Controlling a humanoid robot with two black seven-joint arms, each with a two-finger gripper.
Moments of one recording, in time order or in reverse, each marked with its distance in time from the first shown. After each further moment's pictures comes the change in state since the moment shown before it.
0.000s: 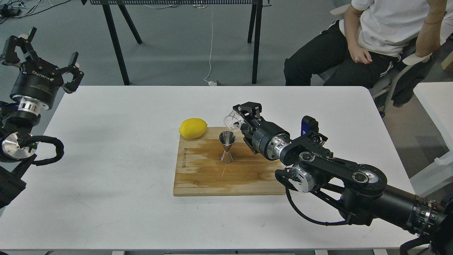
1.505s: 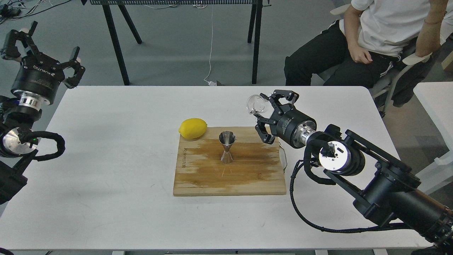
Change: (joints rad) left arm -0.024 -0.004 0.001 0.000 0.002 0.000 0.004; right arm -0.128 -0.065 0.308 0.056 0.482 0.080 -0.009
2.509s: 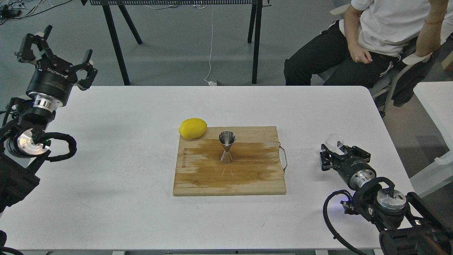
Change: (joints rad) left arm -0.003 -0.049 0.001 0.000 0.002 0.000 0.002; right arm -0.419 0.075 0.542 -0.325 0.453 0.304 -0.004
